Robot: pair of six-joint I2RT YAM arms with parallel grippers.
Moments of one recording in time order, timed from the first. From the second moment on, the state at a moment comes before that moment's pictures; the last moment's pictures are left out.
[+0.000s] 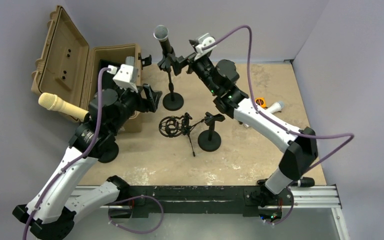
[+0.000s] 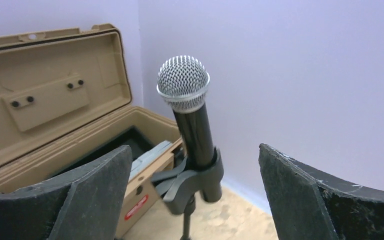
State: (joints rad) left arm -0.57 0.92 1.22 -0.43 -0.16 -0.22; right arm 0.75 1.57 1.45 0.46 0.07 -0.06
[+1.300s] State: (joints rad) left arm -0.57 0.89 1.14 -0.40 -0.13 -0.18; right arm 0.71 2.09 1.98 0.44 -0.04 -0.30
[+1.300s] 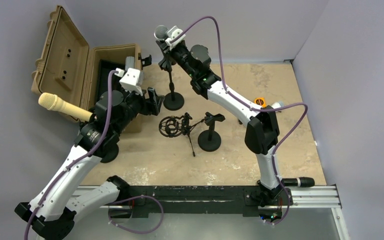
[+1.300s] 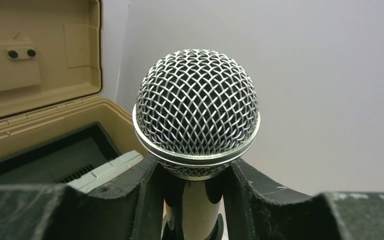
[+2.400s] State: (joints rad) left arm -0.51 1.39 1.09 0.17 -0.36 -0.09; right arm 0.70 2.07 1.97 0.42 -0.13 -0.28
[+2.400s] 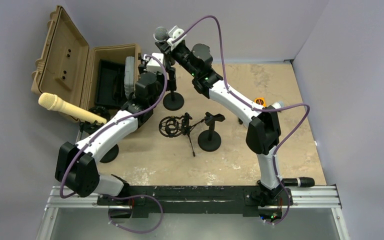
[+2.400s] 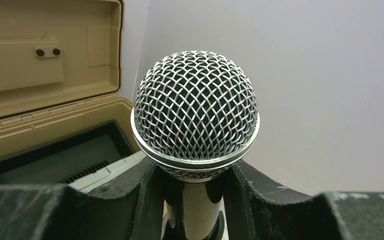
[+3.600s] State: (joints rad) left arm -0.48 1.47 1.11 0.27 -0.35 -0.10; right arm 0.69 2.07 2.04 0.34 -0.12 -0.26
